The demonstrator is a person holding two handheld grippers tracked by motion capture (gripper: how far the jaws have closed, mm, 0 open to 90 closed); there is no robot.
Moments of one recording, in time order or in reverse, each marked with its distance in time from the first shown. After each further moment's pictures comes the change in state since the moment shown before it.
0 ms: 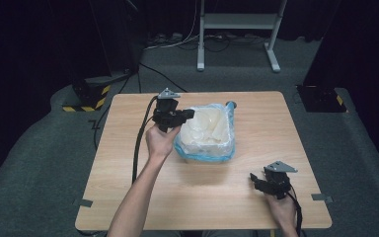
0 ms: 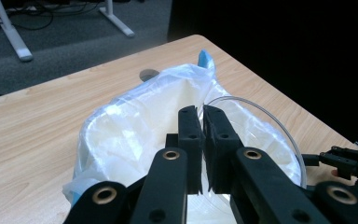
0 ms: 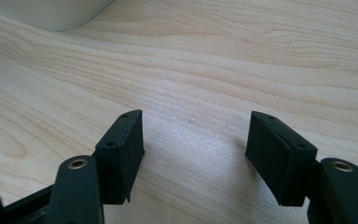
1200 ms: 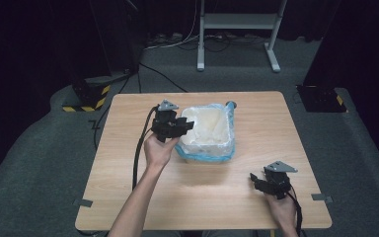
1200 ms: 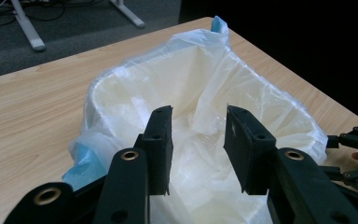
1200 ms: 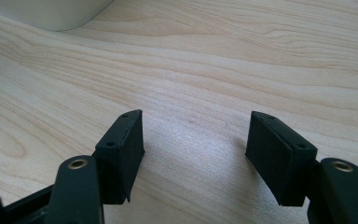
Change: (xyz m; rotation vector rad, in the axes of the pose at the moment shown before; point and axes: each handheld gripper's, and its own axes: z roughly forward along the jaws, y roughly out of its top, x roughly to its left) left arm -0.002 -0.030 -0.003 0.020 0.048 0.010; right arm 0.000 0.000 0.000 0.000 0.000 0.000
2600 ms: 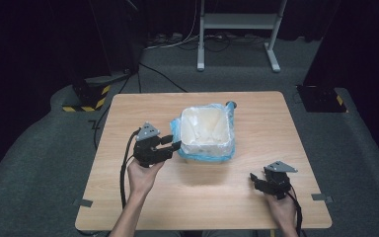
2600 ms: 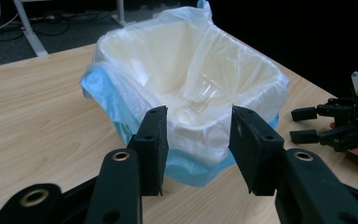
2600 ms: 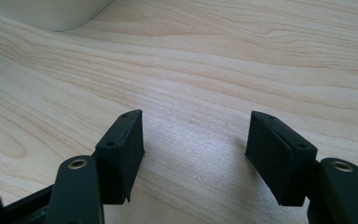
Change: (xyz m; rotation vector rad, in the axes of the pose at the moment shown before) left arm -0.011 -0.062 -0.054 -0.073 -0.002 0.017; right arm 0.000 0.000 0.000 0.000 -0.001 0.003
